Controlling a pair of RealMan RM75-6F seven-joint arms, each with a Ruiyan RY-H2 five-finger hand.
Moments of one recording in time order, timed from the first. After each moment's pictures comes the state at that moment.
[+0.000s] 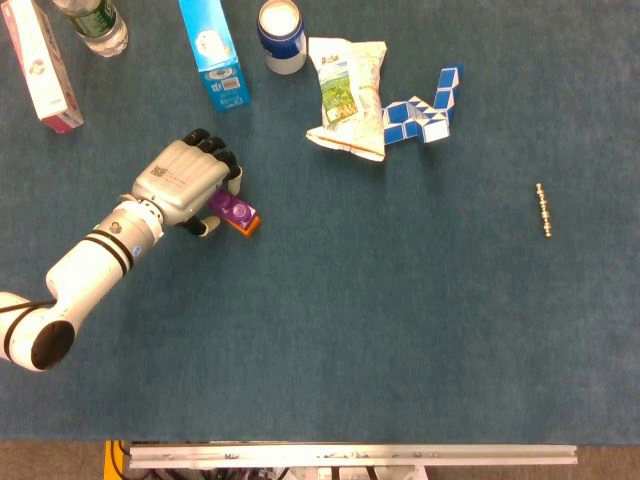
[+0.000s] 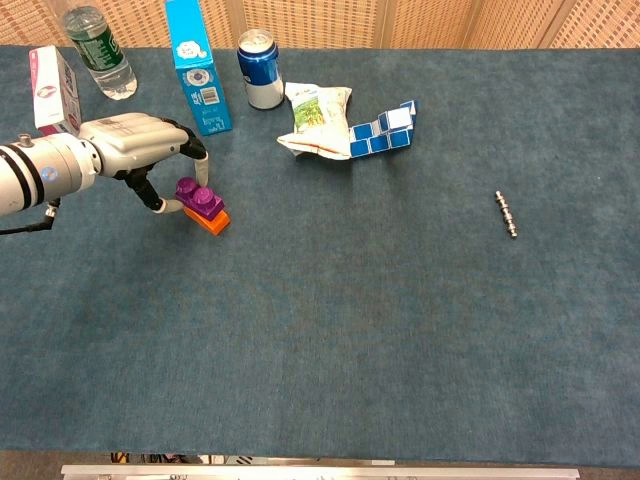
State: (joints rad) left arm -0.88 -1.30 0.00 -1.57 1.07 0.72 0.29; right arm -0.01 -1.05 0.03 -1.42 -1.55 1.56 0.26
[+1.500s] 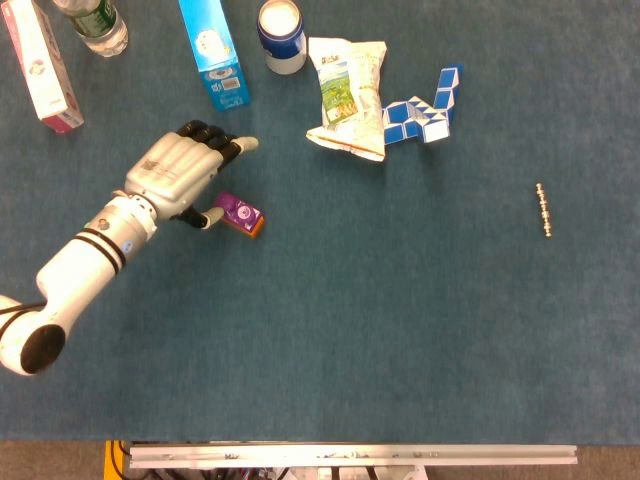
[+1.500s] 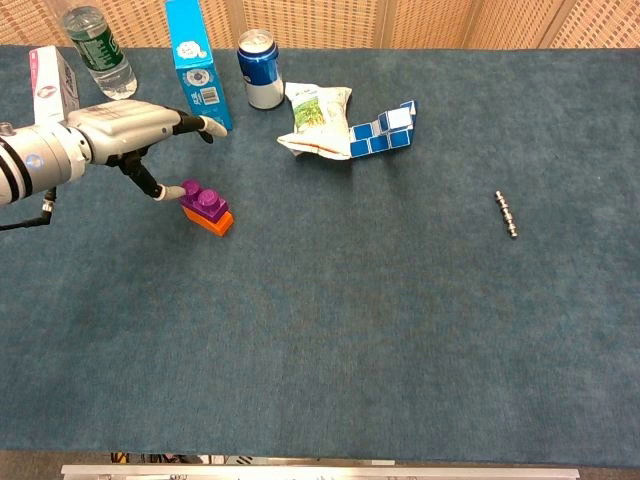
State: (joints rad) left arm -0.83 -1.27 -0.04 -1.60 1.13 0.75 0.17; right arm -0.02 -1.05 0.04 -1.41 -1.55 1.57 0.27
